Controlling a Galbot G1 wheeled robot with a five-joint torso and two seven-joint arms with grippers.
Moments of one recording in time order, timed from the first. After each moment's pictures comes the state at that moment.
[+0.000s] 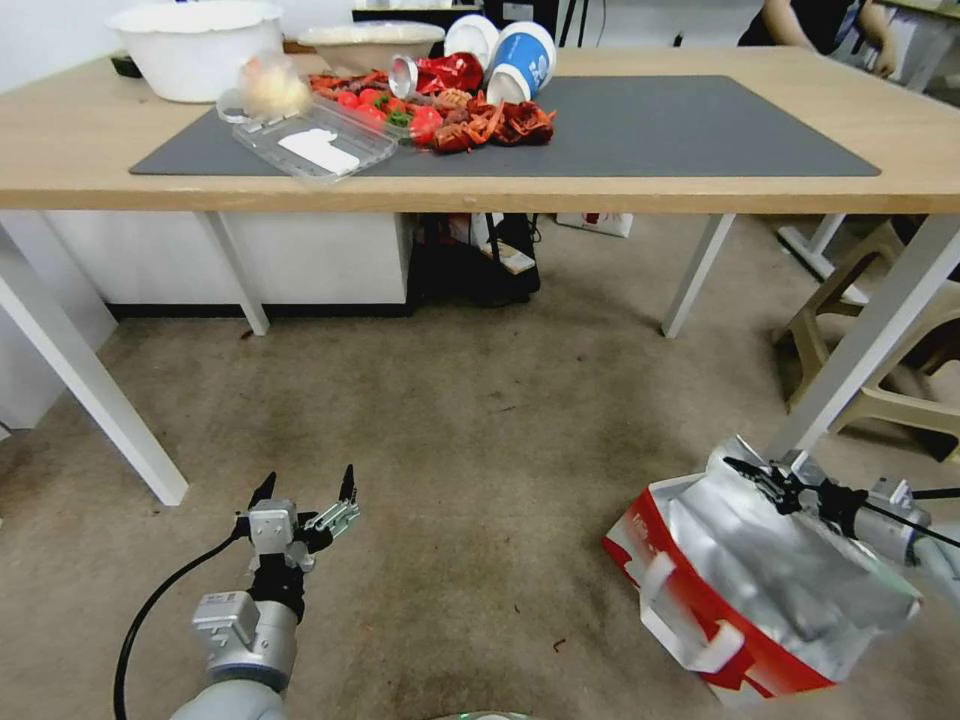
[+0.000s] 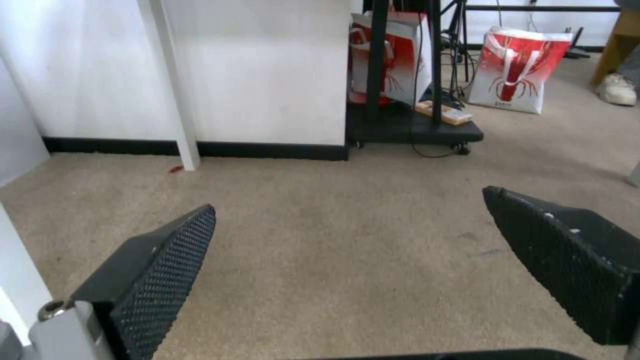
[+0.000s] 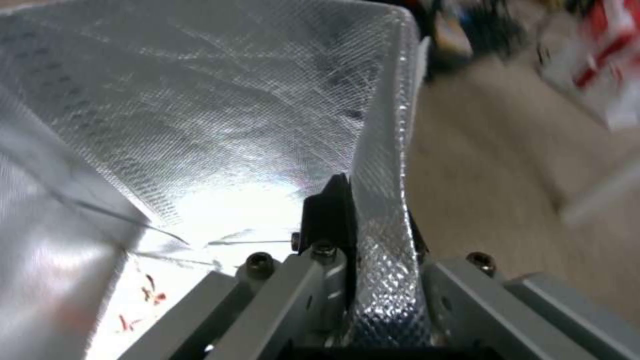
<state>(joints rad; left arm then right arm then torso) 1.78 -1.34 -0.50 -2.22 -0.27 0.04 -0.21 -1.23 0.73 0.61 1.37 0.39 0.19 -0.82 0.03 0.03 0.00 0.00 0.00</state>
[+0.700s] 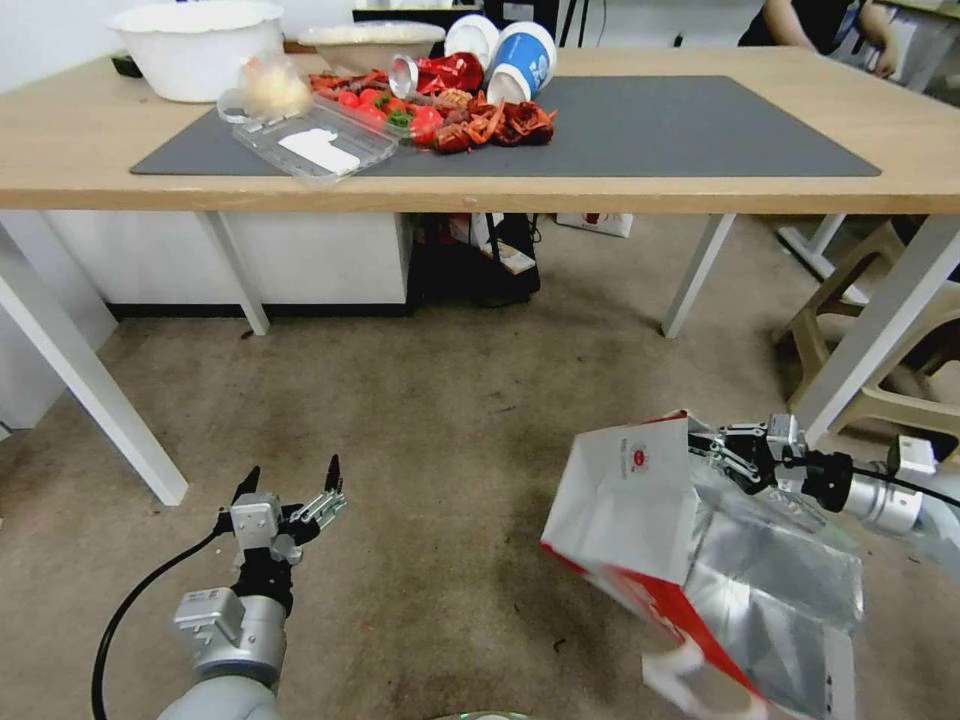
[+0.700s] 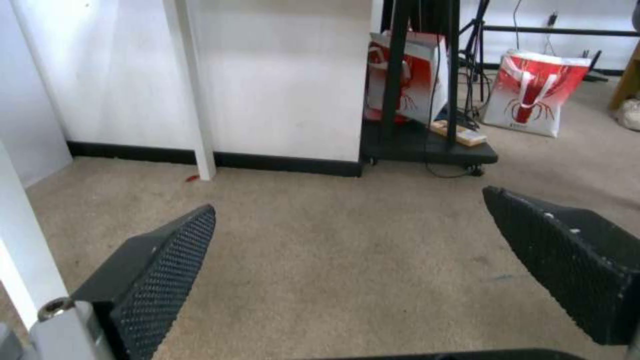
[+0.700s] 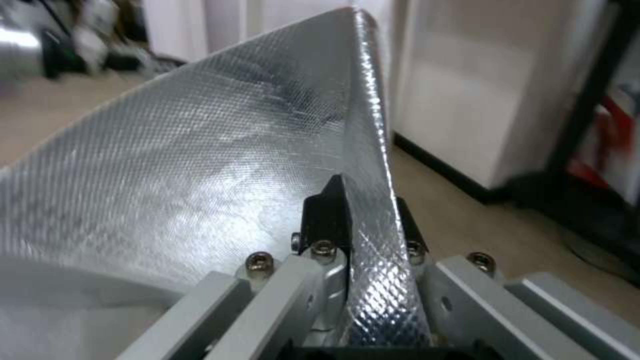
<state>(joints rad) 1.78 -1.34 -0.51 -2.25 -0.30 0.03 -0.25 -1.30 0.65 0.64 1.71 0.81 0.08 -1.11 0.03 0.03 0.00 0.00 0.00</state>
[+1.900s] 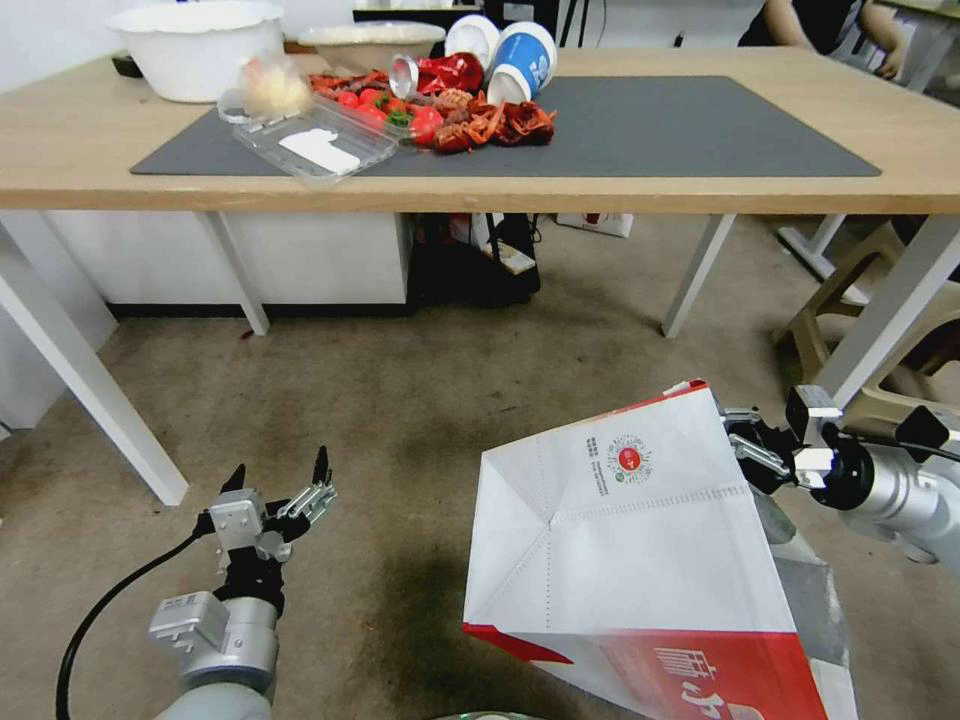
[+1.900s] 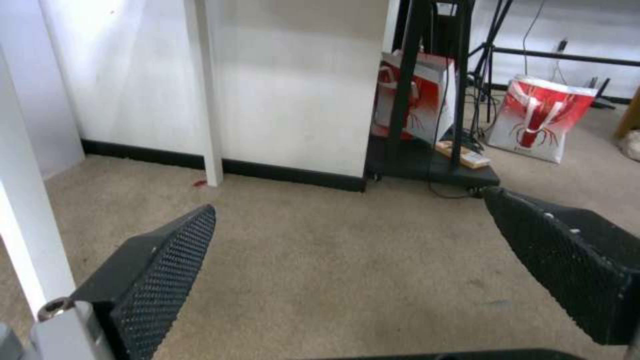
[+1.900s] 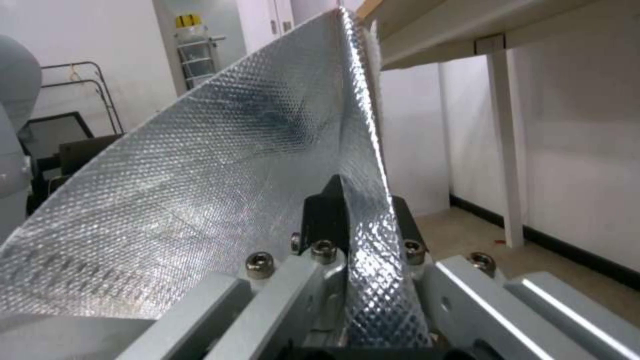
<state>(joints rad) 1.82 -1.36 -0.51 -2.32 -0.33 0.04 -0.29 -1.31 0.67 0.65 1.83 1.13 -0.12 -1.23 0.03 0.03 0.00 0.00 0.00</state>
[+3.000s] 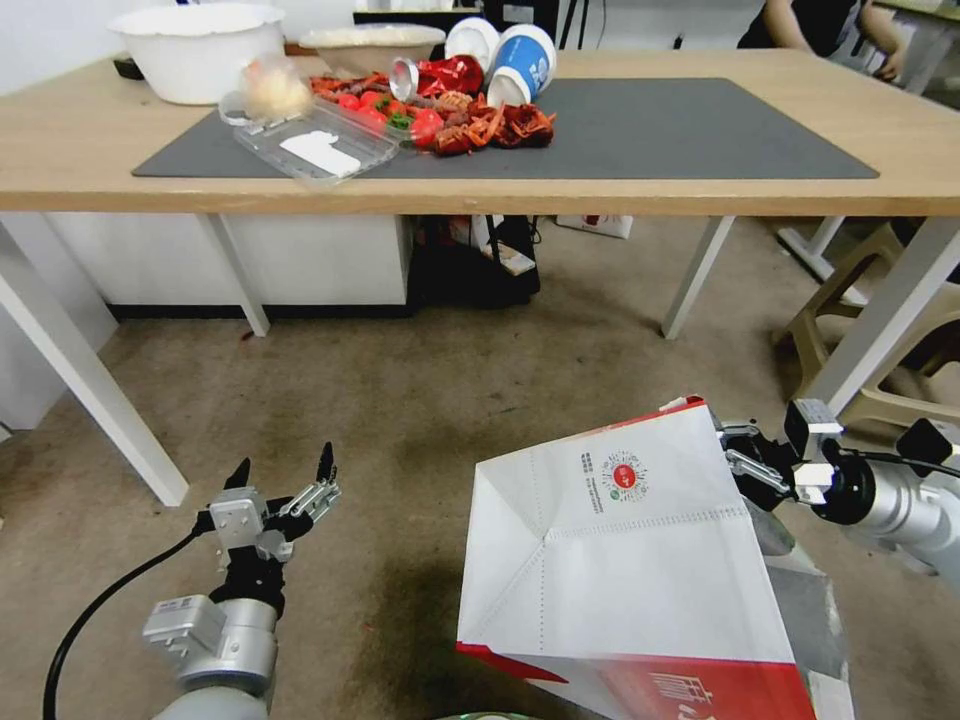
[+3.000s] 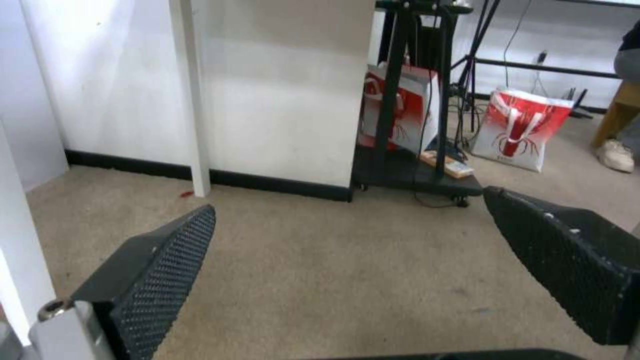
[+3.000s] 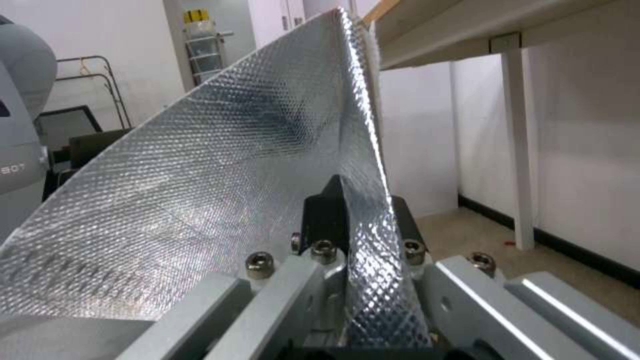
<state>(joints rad) 1.83 -1.36 -0.51 -2.34 -0.33 0.03 -0.28 -1.35 0.69 0.70 1.87 1.09 -0.13 -1.26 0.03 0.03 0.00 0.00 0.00</state>
